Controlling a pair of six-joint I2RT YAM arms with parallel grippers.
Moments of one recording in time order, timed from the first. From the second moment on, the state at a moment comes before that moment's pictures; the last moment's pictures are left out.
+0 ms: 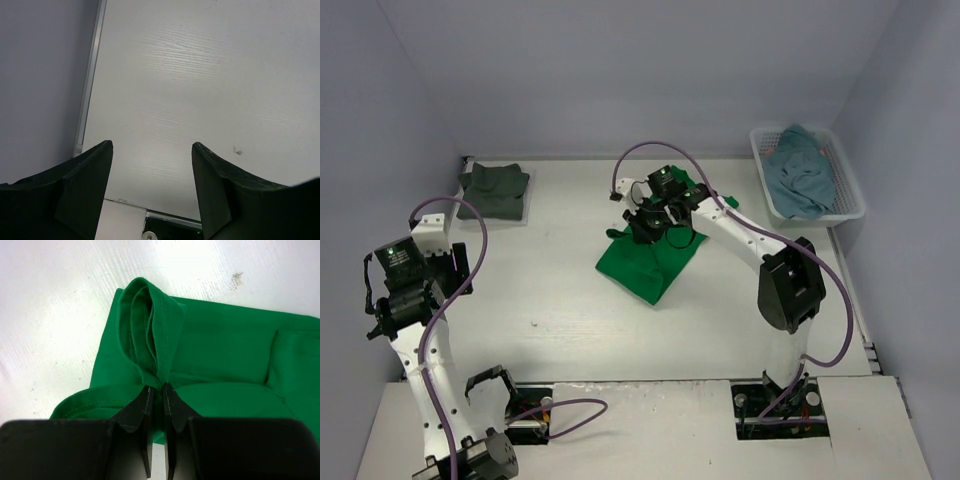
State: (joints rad) left arm 0.47 0.81 1.03 -0.95 0.15 0.25; right arm 0.63 1.90 1.58 -0.61 -0.38 -0.40
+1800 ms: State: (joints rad) left arm 0.53 0.80 1.02 -0.95 0.20 0.24; right arm 0.35 2.19 1.84 -0.62 -0.79 -0.53
